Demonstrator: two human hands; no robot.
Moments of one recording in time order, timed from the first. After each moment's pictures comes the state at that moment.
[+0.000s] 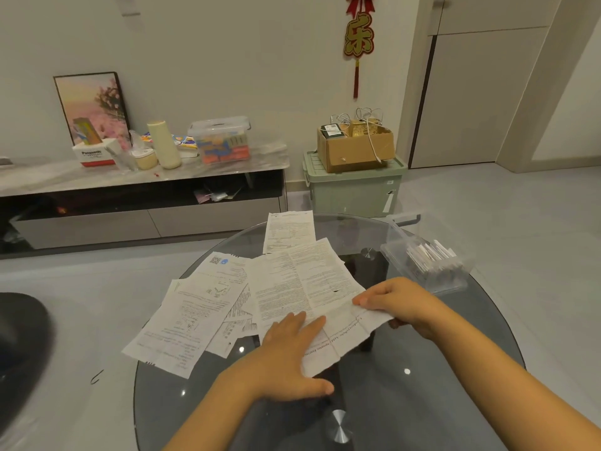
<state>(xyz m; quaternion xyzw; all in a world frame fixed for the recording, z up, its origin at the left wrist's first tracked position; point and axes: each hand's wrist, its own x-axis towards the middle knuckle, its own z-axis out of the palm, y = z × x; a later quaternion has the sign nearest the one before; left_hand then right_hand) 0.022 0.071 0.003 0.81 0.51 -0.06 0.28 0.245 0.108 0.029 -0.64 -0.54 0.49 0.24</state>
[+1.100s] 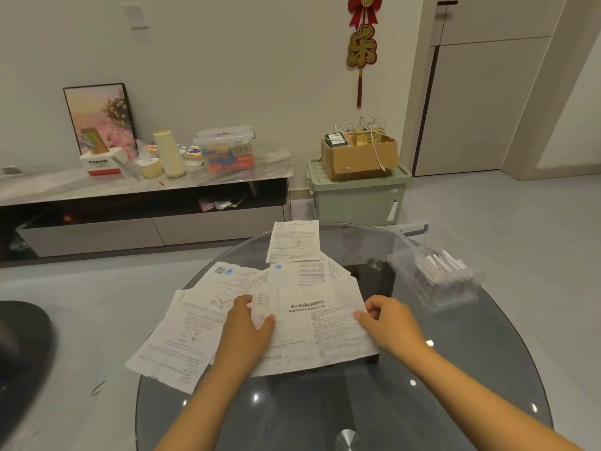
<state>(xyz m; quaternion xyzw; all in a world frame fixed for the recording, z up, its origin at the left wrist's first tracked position) -0.012 0.116 -0.019 0.56 0.70 0.33 0.29 0.224 0.123 -0.028 -0.71 -0.61 0.26 0.25</state>
